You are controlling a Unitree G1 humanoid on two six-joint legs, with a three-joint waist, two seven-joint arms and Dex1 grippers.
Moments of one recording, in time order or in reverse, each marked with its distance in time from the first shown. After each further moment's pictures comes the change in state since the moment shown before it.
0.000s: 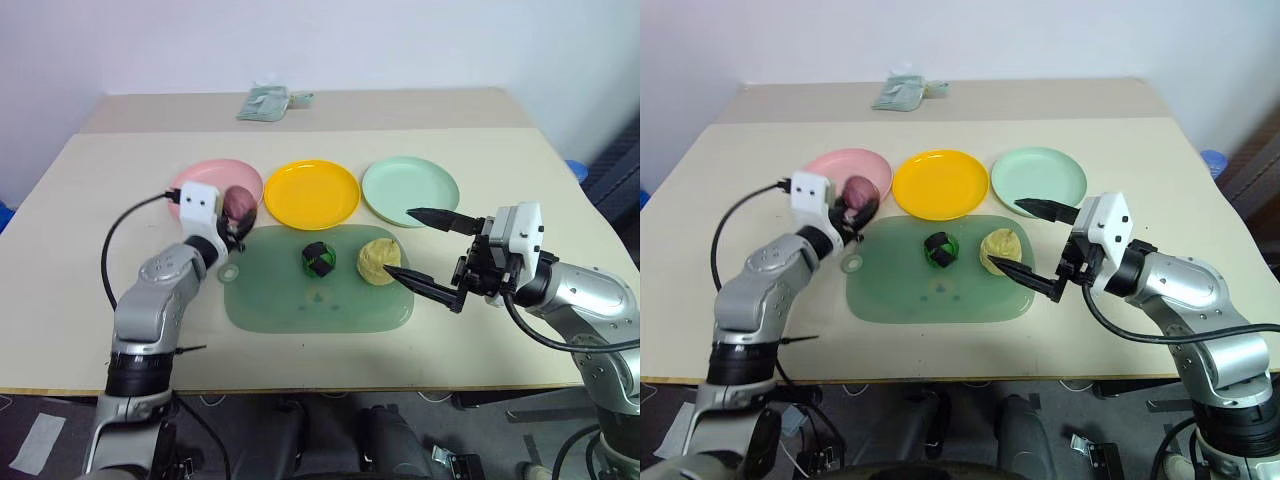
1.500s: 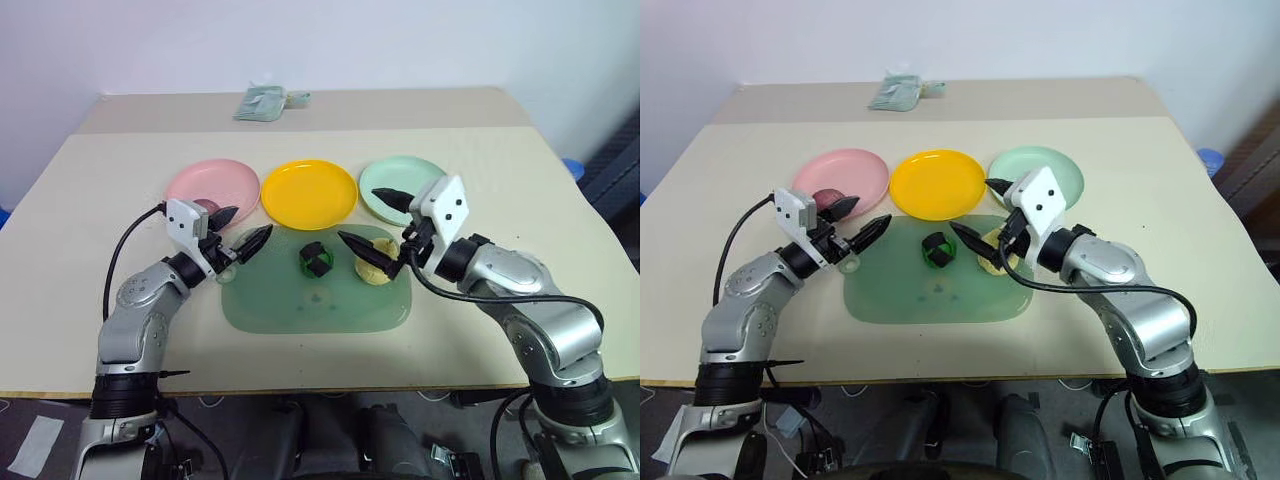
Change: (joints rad) left arm 0.227 0.082 0.011 -0.051 -0.185 -0.275 -0.547; right arm -0.206 0.210 0.237 -0.024 -0.176 0.265 -0.373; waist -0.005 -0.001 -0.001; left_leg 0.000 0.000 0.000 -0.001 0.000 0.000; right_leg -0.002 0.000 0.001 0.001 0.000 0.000
